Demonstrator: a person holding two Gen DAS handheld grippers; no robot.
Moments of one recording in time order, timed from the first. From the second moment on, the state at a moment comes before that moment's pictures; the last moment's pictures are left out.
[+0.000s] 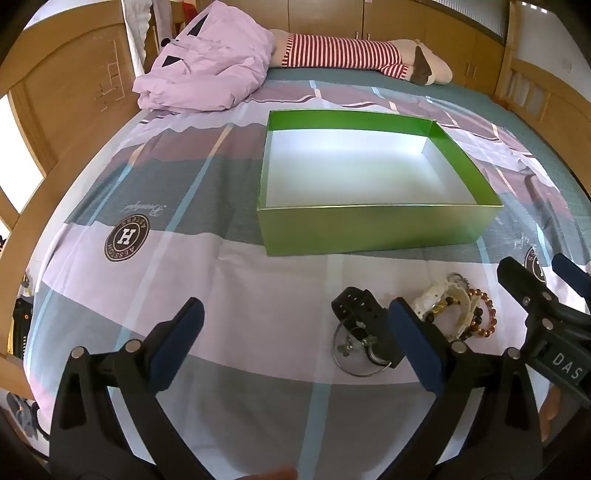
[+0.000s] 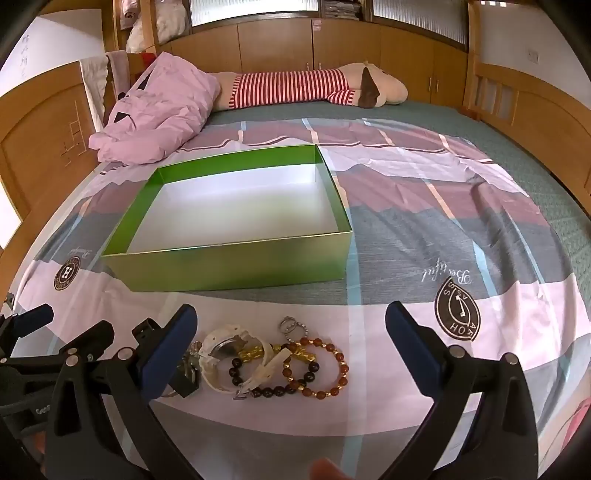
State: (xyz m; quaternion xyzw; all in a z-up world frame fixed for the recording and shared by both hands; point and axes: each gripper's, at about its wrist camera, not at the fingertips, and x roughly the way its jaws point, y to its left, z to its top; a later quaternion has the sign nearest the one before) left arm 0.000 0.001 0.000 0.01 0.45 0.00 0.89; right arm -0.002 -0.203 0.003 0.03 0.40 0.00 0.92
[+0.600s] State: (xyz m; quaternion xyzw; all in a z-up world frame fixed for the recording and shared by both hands) left arm 0.002 0.001 -0.001 0.02 0.45 0.00 0.89; right arm -0.003 -0.201 0.003 0.03 0.39 0.00 0.92
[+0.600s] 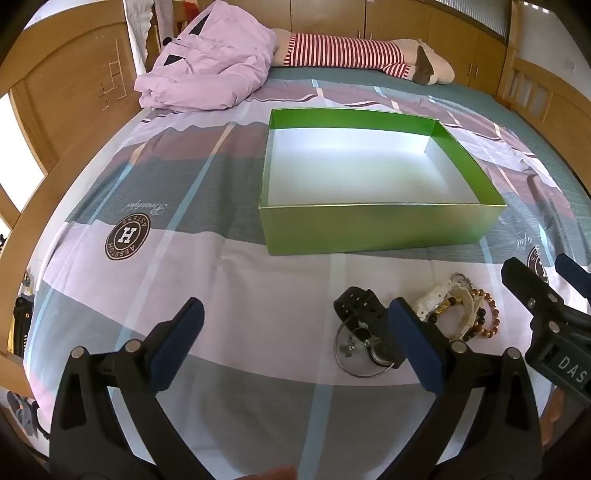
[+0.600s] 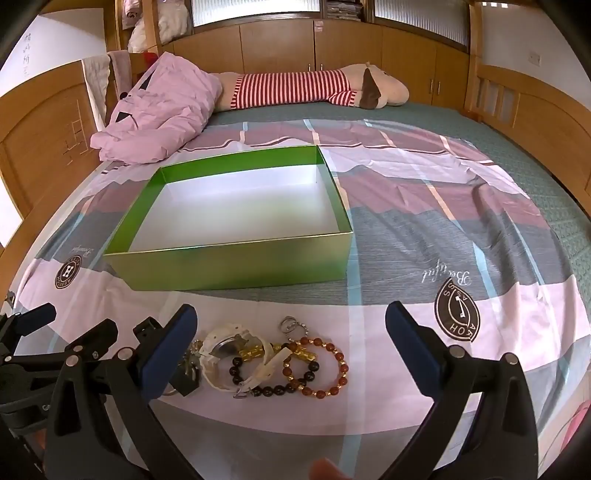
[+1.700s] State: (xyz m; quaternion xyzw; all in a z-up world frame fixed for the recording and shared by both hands) left arm 0.002 -0.003 -0.005 0.02 0.45 0.00 0.89; right arm -0.003 -0.200 0.002 0.03 0.39 0.00 0.92
